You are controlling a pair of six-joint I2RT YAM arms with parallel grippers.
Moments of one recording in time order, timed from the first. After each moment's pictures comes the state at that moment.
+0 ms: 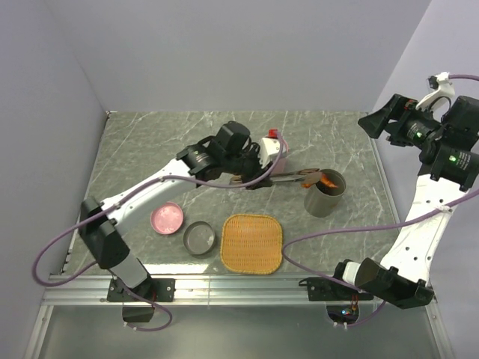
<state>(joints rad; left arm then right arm) -0.85 1.57 1.54 -0.56 0.44 0.26 -0.48 1.23 1.75 -0.95 -0.76 0.12</state>
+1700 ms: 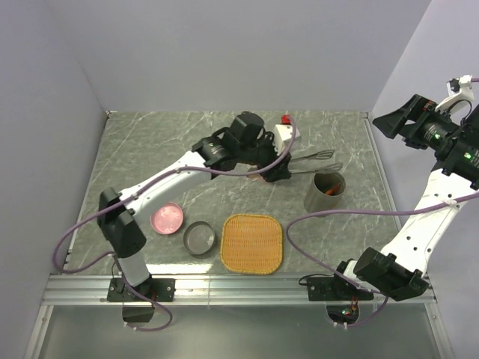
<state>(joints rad) -0.88 1.78 1.74 -0.46 0.45 0.13 -0.65 1.29 1.80 -1.00 -0.91 0.11</state>
